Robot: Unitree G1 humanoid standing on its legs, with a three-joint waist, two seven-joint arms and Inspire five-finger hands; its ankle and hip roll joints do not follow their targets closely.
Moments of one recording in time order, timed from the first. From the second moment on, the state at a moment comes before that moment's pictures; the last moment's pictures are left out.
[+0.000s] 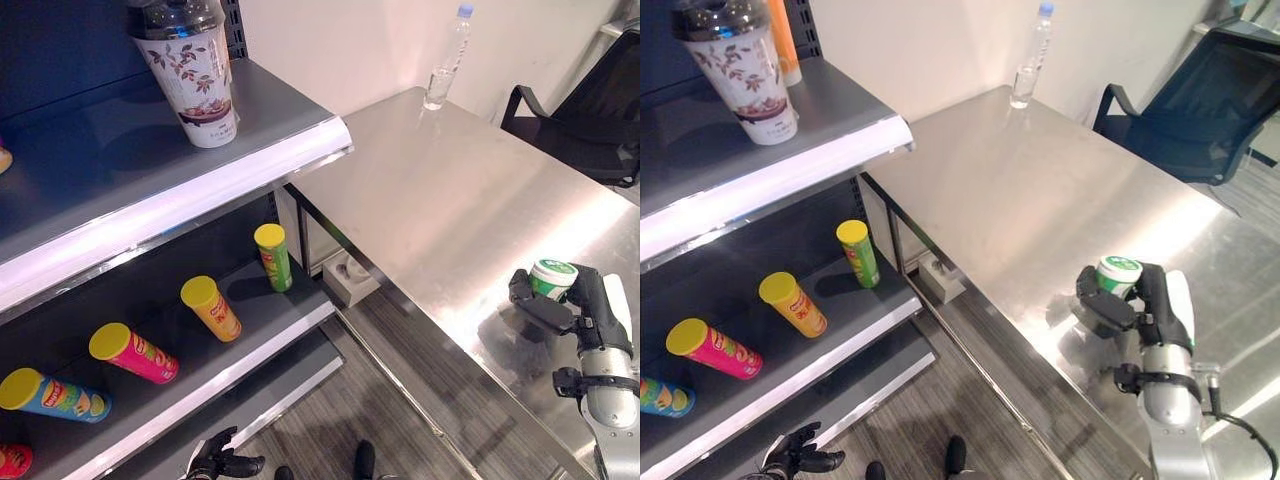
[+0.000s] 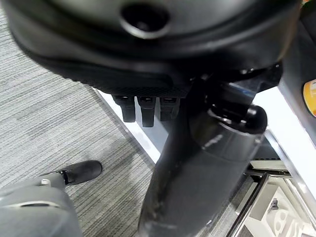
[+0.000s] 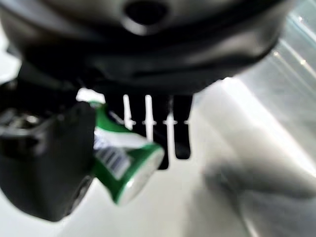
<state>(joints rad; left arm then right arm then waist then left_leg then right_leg) 0.17 0.22 -0.03 0.85 -0.09 -0.03 0.04 0.15 -0.60 -0.30 -0.02 -0.05 -0.08 -0.16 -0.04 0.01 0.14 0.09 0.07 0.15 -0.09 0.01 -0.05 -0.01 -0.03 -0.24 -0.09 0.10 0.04</state>
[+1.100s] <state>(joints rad) 0.18 0.24 -0.07 0.90 -0.22 -0.01 0.08 -0.79 -0.61 0.25 -0.12 0.32 -0.18 -0.17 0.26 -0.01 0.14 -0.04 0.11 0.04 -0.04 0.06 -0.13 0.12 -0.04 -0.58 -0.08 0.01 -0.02</state>
